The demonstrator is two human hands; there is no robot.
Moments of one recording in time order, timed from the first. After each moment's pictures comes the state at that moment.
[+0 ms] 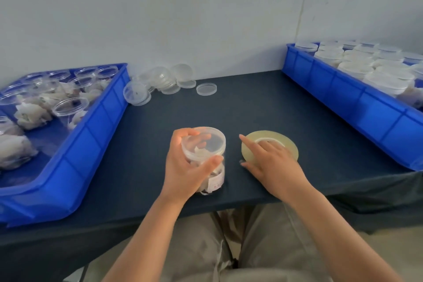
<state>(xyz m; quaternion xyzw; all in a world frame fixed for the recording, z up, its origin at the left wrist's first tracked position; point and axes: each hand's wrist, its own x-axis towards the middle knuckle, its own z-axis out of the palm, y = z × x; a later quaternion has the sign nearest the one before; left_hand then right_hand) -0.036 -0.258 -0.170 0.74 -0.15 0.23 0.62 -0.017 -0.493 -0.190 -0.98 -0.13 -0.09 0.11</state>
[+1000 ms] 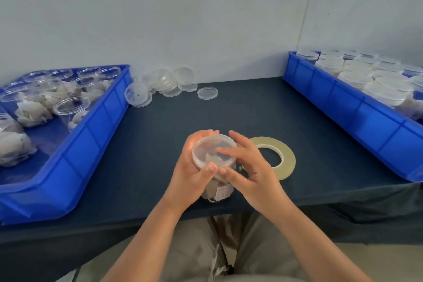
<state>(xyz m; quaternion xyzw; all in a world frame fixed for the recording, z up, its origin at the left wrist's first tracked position) -0.030 -0.262 -0.178 0.74 -0.22 0.15 0.62 -0.055 -0.445 -0.169 -0.74 -0.24 -0.11 0.62</state>
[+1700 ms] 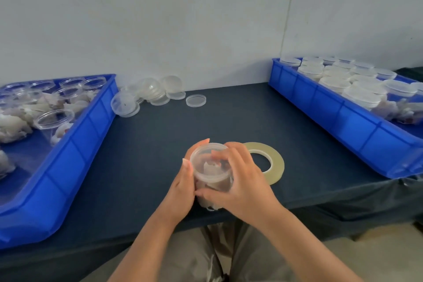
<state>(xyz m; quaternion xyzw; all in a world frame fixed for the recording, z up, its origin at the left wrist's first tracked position) -0.030 -0.264 -0.190 0.71 -0.21 0.00 0.68 -0.057 -0.438 -0.164 -0.86 -0.21 -0.20 0.41</state>
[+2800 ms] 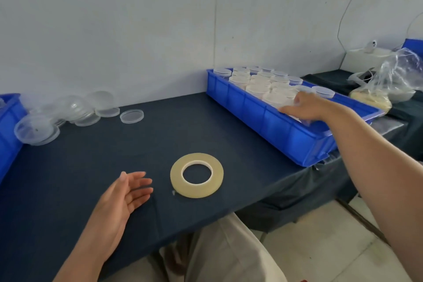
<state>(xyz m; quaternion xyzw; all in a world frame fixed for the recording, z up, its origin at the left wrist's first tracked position) 0.003 -0.263 -0.201 0.63 -0.05 -0.03 0.78 0.033 -0.779 -0.040 -0.96 0.25 0.00 0.12</state>
